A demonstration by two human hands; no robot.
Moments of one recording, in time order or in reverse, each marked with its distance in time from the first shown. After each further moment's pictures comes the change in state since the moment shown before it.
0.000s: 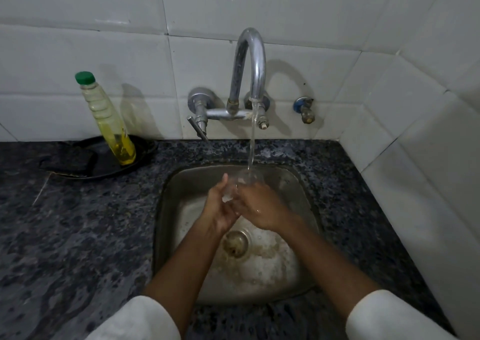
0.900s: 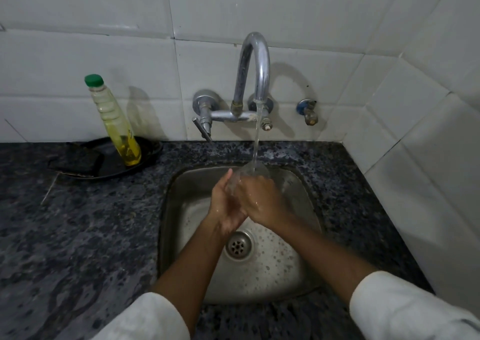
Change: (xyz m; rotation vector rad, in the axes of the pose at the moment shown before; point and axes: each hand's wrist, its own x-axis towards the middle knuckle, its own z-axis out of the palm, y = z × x) left_hand 0.000 0.002 0.005 -0.051 -0.183 -0.038; right_hand 0.007 -0.020 -0.007 -0.077 0.207 0.078
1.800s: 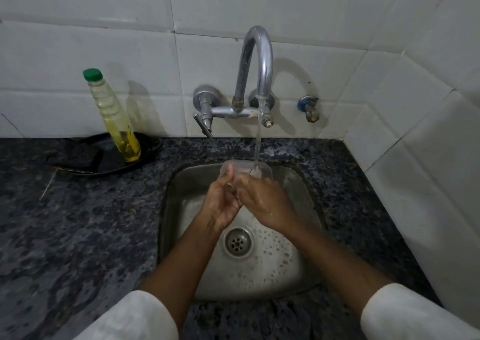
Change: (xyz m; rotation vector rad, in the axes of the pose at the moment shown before) left_hand 0.002 0.009 -0.012 0.049 -0.033 0.149; right_hand -0.015 0.016 0.005 0.239 -0.025 -0.075
